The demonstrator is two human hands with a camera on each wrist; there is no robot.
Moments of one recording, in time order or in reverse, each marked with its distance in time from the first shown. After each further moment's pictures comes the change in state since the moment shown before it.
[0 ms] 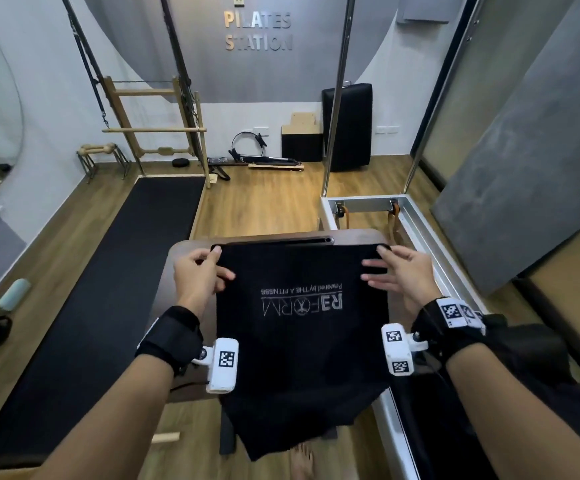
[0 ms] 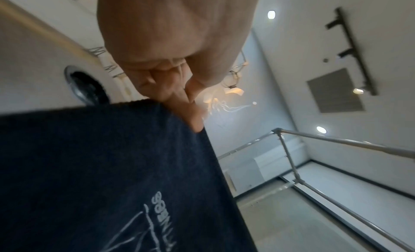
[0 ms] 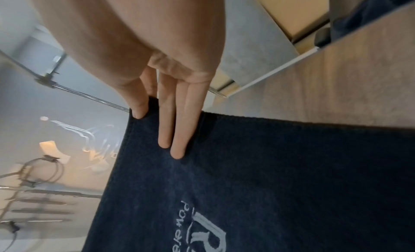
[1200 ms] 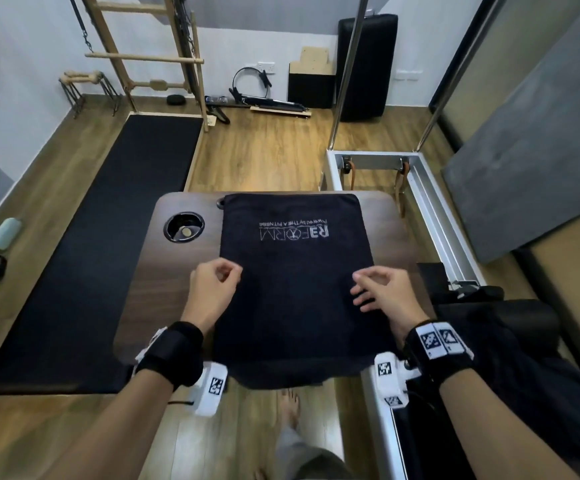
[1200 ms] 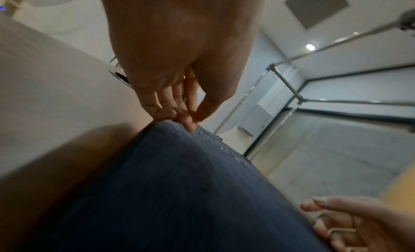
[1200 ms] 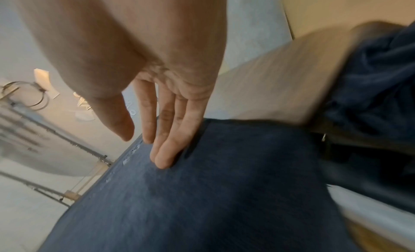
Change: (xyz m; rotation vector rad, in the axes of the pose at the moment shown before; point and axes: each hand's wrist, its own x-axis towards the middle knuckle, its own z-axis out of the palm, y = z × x) left_hand -0.040 -0.096 0.009 0.391 -0.115 0.174; right_hand -0.034 0.082 -0.002 -0.316 -0.074 0.077
